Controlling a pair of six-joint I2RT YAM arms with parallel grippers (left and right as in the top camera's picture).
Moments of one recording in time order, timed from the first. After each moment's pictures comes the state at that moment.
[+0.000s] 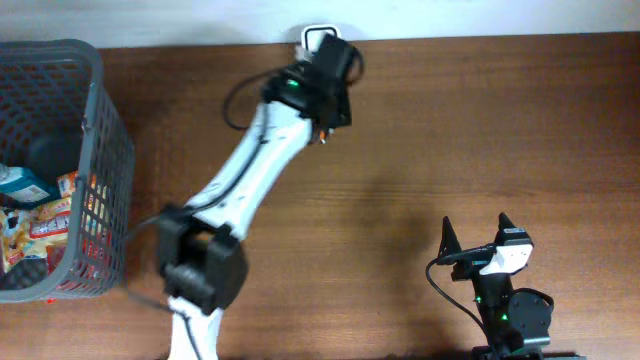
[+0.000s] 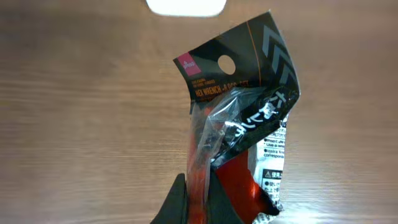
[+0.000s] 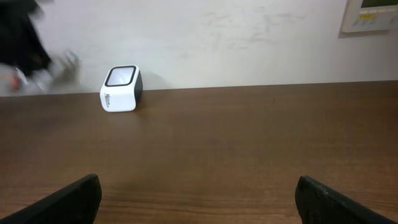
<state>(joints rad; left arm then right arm) -0.54 2.13 2.02 -0.95 -0.16 -0.56 0.04 0.01 0.01 -0.08 -0.02 0.08</state>
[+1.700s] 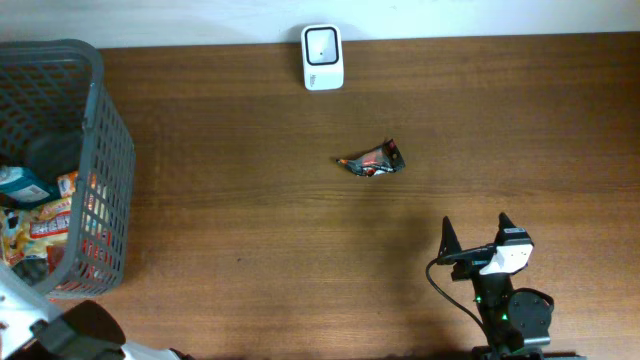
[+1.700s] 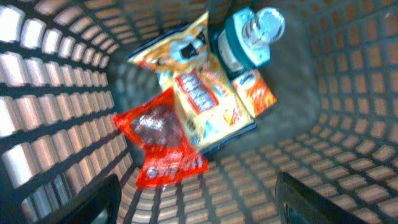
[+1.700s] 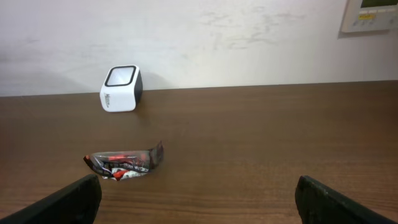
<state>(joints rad) 0.70 1.75 2.13 -1.58 -0.11 -0.65 0.04 0.01 0.01 -0.08 -0.02 0.08</state>
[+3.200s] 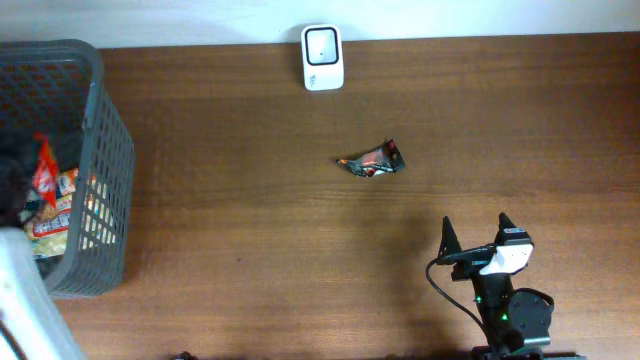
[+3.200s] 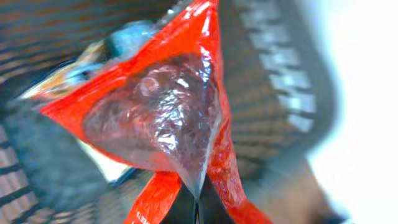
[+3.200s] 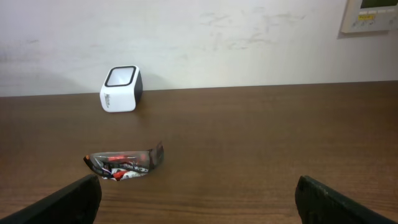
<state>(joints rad) 0.51 1.39 1.73 -1.13 -0.06 -0.71 0.04 0.01 0.01 -0.08 -0.02 0.08</state>
